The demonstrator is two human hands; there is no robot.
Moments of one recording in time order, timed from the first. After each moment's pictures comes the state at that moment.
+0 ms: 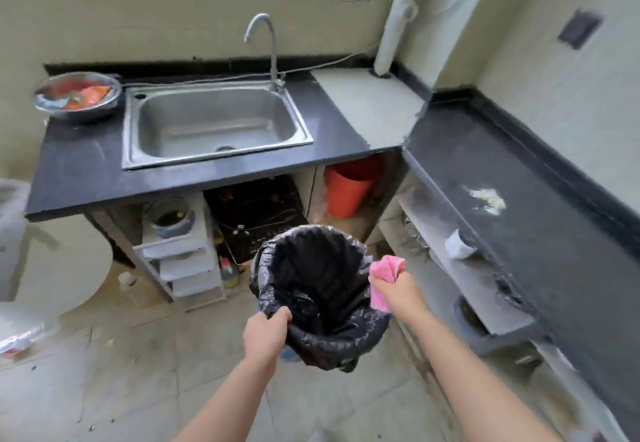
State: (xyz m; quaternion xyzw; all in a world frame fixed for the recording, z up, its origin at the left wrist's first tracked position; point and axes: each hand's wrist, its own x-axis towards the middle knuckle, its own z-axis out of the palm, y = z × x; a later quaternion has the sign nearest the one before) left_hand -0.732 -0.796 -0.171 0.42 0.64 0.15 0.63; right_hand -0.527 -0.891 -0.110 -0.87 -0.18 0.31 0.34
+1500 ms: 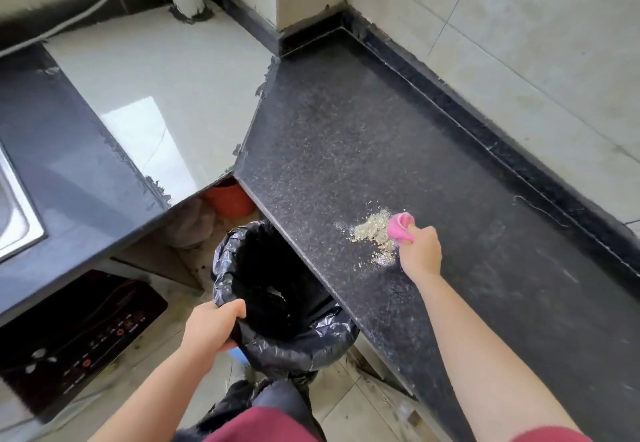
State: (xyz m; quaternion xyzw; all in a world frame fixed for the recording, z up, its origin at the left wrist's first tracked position) left_hand -0.257 -0.694 -0.174 0.53 0.62 -0.08 0.57; right_hand 0.002 -0.901 -0.184 -0.96 0.01 0.14 0.22
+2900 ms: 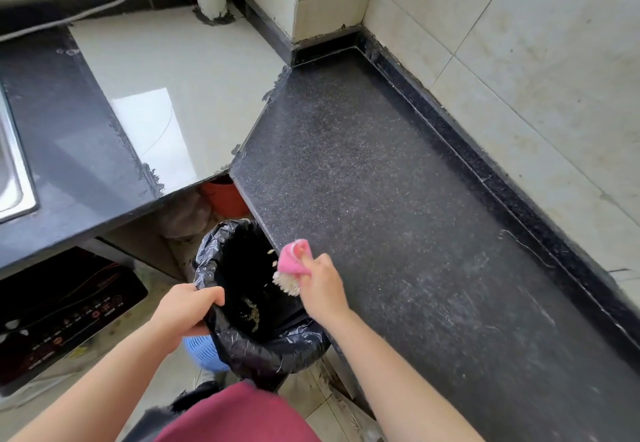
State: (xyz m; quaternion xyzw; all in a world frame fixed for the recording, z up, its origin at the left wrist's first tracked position) left_hand -0.245 -0.690 -0.156 0.54 0.61 -0.10 0.57; right_hand -0.084 -0.844 -0.198 -0.87 -0.29 0.30 0.25
